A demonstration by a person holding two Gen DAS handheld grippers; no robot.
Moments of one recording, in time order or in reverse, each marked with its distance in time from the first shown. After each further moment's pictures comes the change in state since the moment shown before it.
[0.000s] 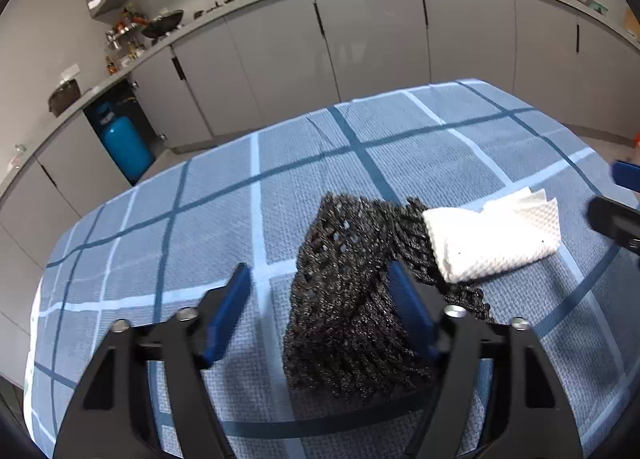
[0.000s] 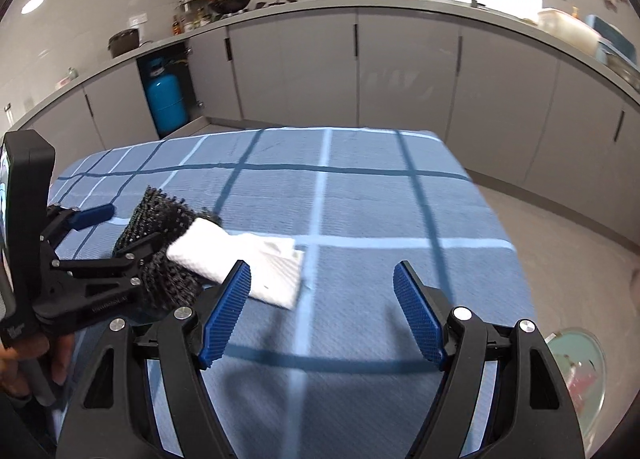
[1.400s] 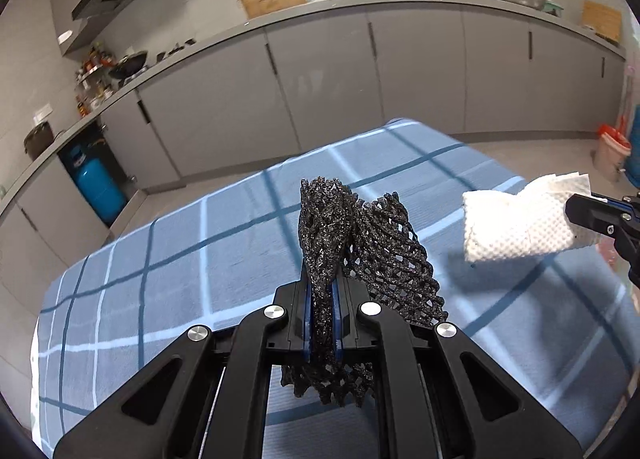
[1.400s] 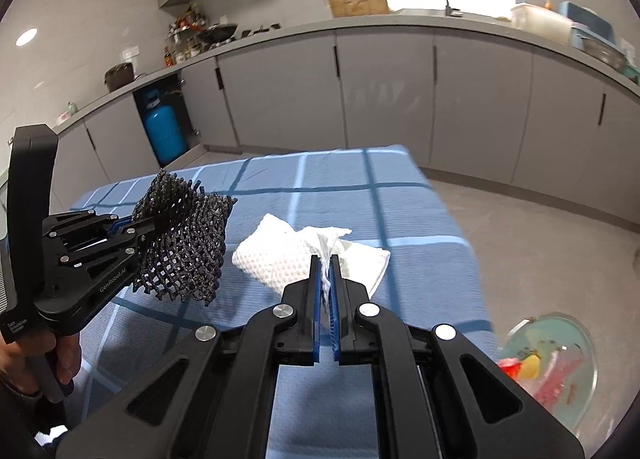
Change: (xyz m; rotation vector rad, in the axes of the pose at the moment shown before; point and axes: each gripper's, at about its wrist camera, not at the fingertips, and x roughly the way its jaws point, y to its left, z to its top) left arm -0.064 -0.060 0.034 0.090 -0.114 -0.106; right arm -0.085 -0.057 -0.017 0.106 -0.097 -0.013
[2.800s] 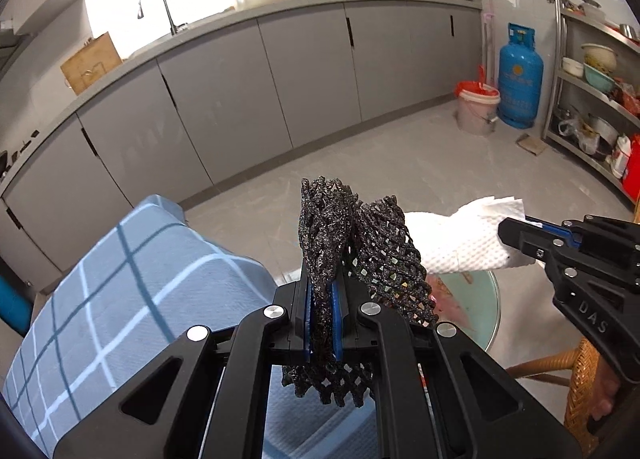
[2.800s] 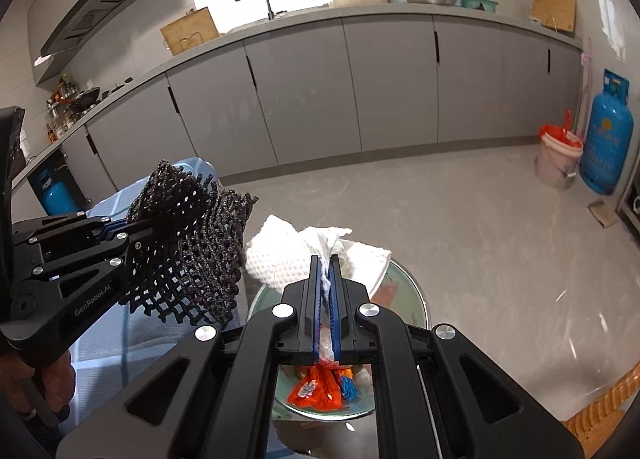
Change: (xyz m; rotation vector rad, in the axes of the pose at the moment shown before) left arm -0.017 -0.282 0.040 0.315 -0.076 -0.399; right arm -0.093 -0.218 -0.099 0.332 -0.043 -0.347
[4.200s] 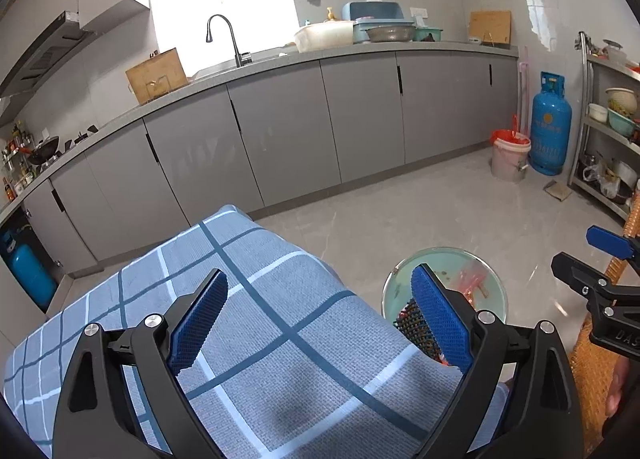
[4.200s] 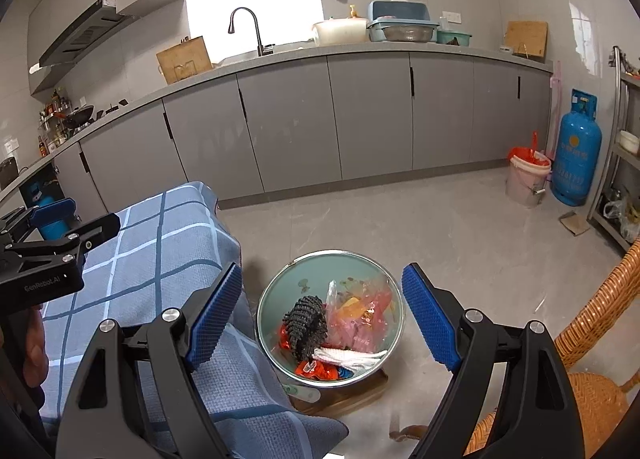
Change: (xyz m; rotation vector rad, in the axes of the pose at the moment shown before) left arm -0.118 0.049 -0.029 -0.112 -0.152 0.137; right arm -0.105 0.034 -0.021 -0.001 -0.133 -0.072
